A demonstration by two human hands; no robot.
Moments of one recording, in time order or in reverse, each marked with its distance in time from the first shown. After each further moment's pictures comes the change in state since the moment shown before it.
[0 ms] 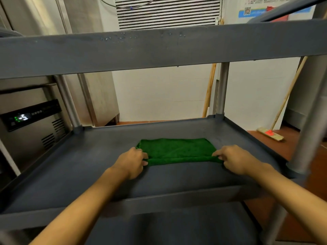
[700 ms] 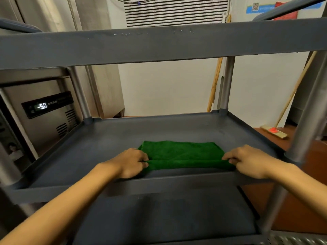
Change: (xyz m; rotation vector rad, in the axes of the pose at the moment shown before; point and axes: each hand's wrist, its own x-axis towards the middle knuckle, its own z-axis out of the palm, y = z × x) left_hand -0.068 0.003 -0.015 -0.144 -0.090 0.023; right_hand -0.067 -0.018 -0.020 -0.056 -0.121 -0.035
